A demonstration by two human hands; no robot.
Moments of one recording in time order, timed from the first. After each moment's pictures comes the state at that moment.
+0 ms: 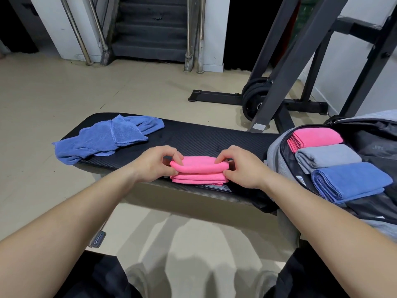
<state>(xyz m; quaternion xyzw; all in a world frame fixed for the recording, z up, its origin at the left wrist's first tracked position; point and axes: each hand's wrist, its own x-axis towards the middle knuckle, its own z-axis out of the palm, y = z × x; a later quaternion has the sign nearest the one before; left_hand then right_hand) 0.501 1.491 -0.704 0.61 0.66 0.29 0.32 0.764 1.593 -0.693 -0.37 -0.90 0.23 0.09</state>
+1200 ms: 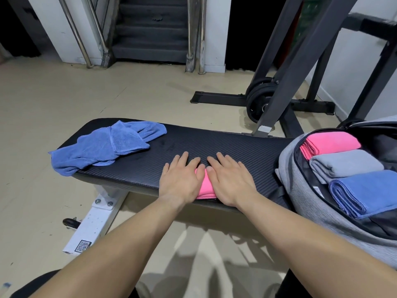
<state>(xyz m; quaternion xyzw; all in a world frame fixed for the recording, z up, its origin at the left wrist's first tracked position) 0.565 1.527 -0.751 0.55 0.82 0.12 0.09 0.706 1.587 -0.739 -0.46 -0.88 0.11 0.00</state>
